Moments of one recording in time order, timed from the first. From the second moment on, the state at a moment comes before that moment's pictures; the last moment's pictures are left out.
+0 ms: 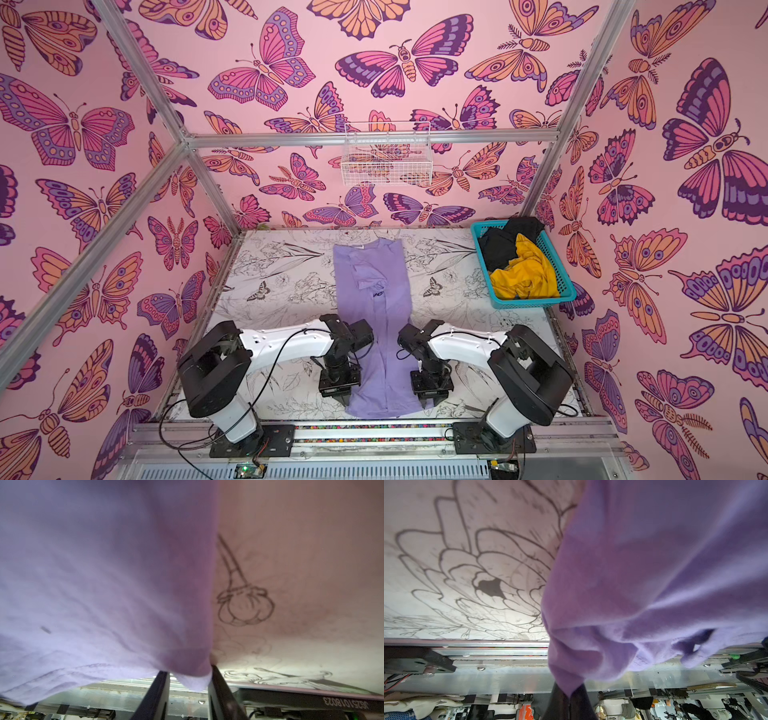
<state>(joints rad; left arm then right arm) -0.94 1.70 1.02 -1.08 0.44 -1.03 0.87 1.56 0.76 -1.01 -0.31 0.64</state>
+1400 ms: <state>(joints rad) -1.14 1.33 0.91 -1.17 0.38 -1.35 1.30 1.21 0.85 -1.18 -0.20 1.20</state>
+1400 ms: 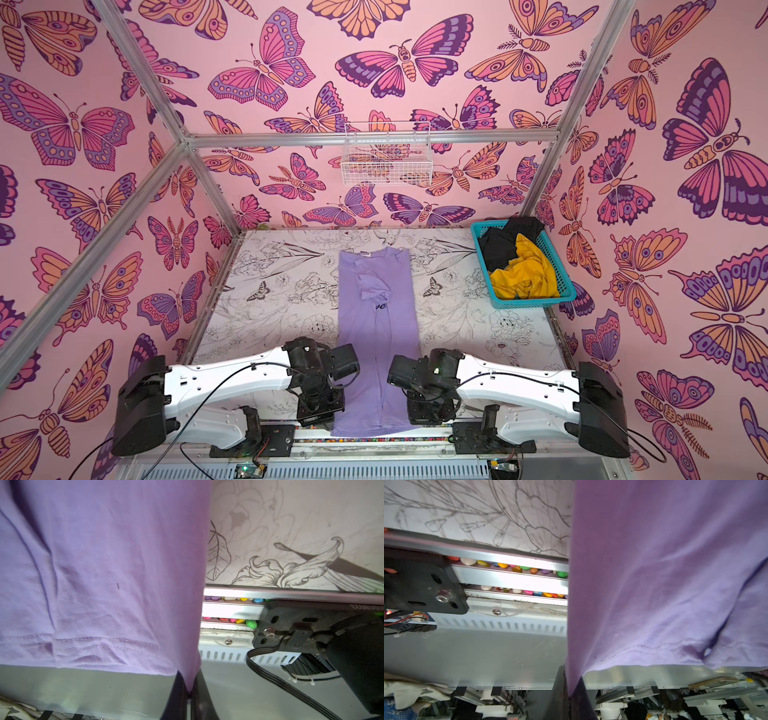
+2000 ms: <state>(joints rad) -0.91 1.56 1.19 -1.22 0.16 -1.13 1.08 1.35 1.13 -1.31 0.00 0.91</state>
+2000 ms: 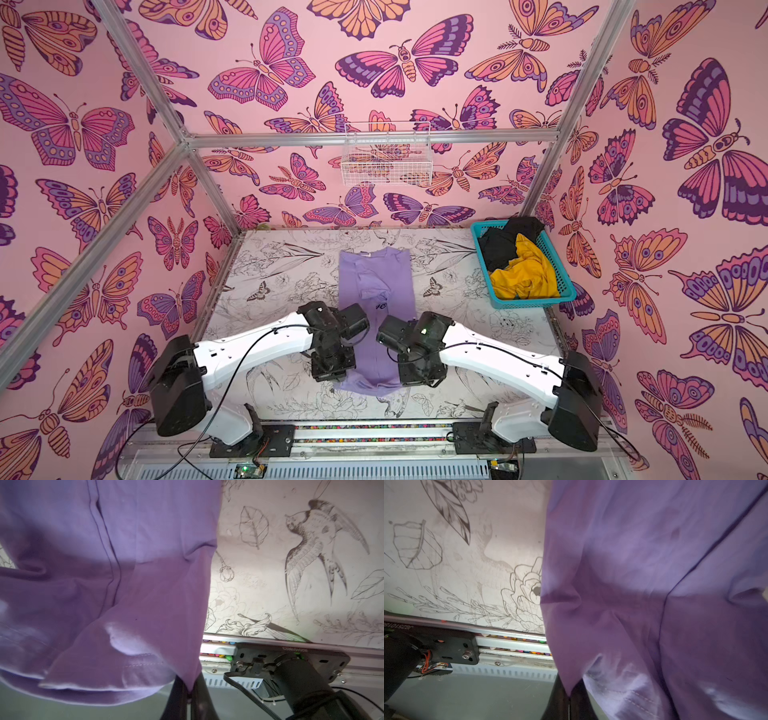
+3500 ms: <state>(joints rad) -0.60 2.04 1.64 -1.21 0.02 -0.82 0.59 2.10 1.83 -1.23 -0.02 0.29</state>
